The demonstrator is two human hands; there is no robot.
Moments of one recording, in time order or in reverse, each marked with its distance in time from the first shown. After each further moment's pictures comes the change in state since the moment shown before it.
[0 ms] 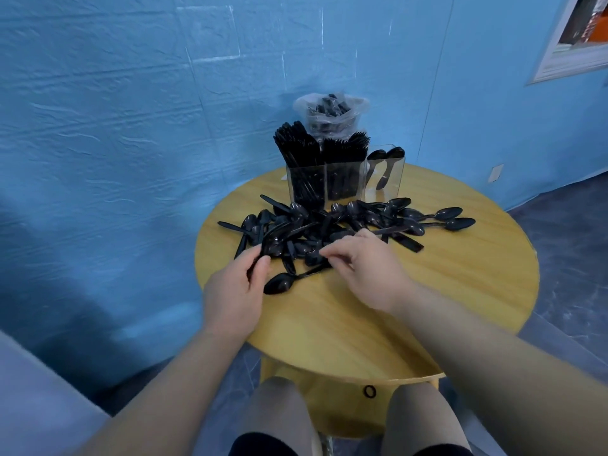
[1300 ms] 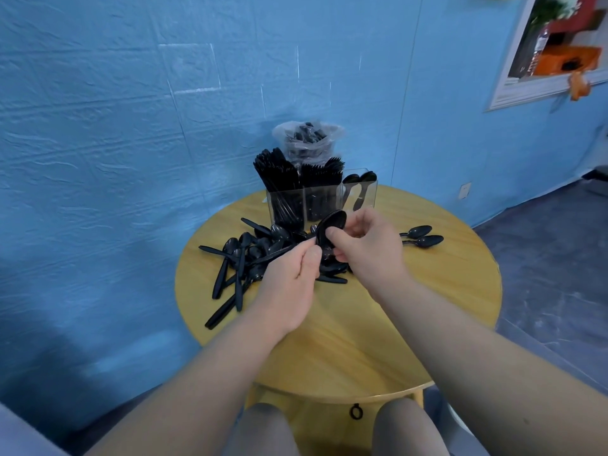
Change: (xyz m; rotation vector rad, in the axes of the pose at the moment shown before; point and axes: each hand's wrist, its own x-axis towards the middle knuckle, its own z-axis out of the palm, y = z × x) left_hand 0.013 0.079 0.027 -0.334 -0.340 0.103; right_hand 0.015 -0.012 -0.035 0.639 0.433 0.449
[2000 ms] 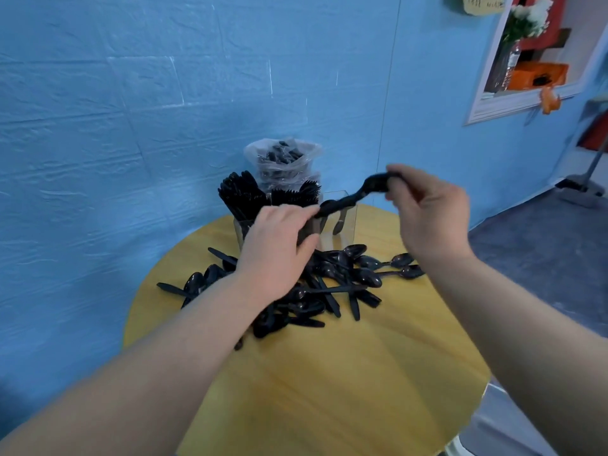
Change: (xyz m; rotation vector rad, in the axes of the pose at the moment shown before) left_hand 0.103 0.023 0.000 0.607 0.098 0.351; right_hand 0.082 -0.018 -0.078 -0.138 0.288 -0.370
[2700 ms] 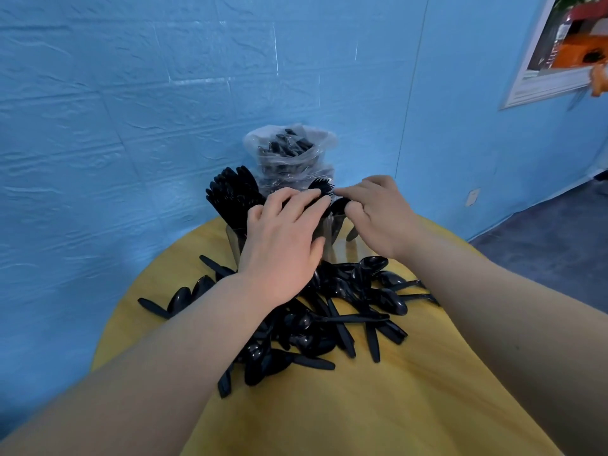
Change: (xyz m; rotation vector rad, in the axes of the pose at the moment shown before) left_hand 0.047 -0.035 0.049 0.262 0.122 0.126; right_hand 0.061 0.076 0.086 -0.494 -0.588 -0.149
